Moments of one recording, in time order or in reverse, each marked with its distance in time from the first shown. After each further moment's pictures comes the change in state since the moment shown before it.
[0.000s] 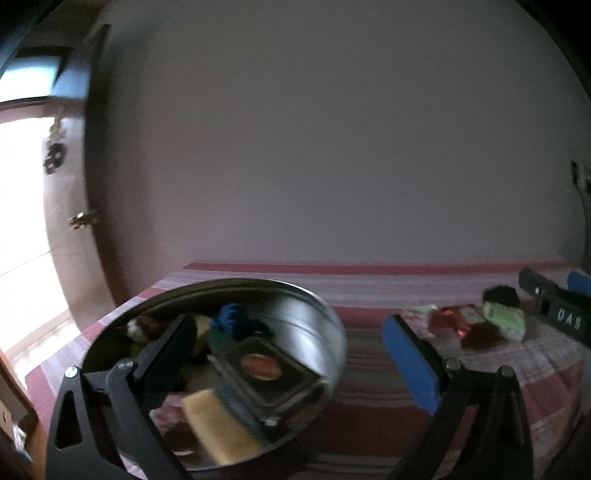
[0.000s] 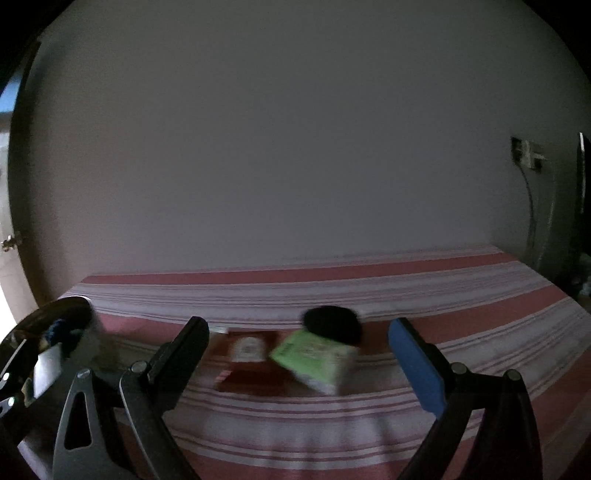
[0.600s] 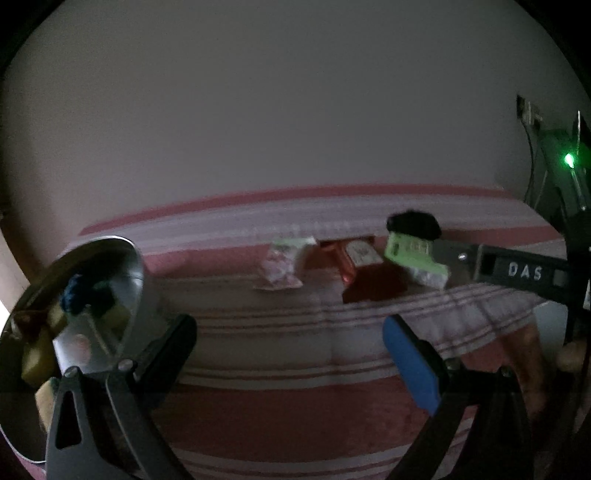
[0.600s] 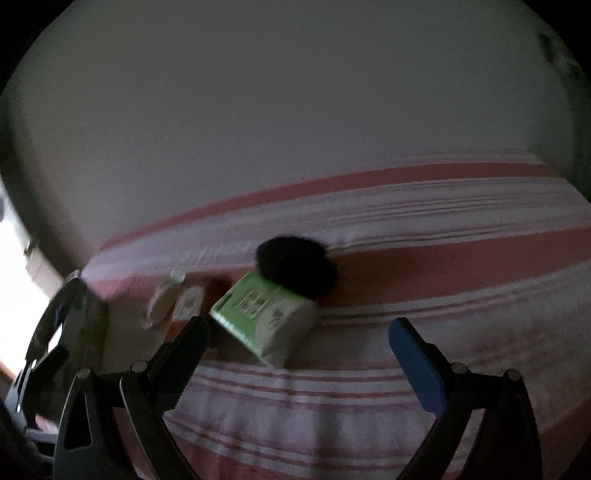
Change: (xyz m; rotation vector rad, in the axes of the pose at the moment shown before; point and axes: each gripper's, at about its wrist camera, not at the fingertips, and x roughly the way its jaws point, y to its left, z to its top) left arm 0.044 -0.102 -0.004 0.122 0.327 -0.293; right arm 0.077 -0.063 -0.003 0.090 0.392 0.226
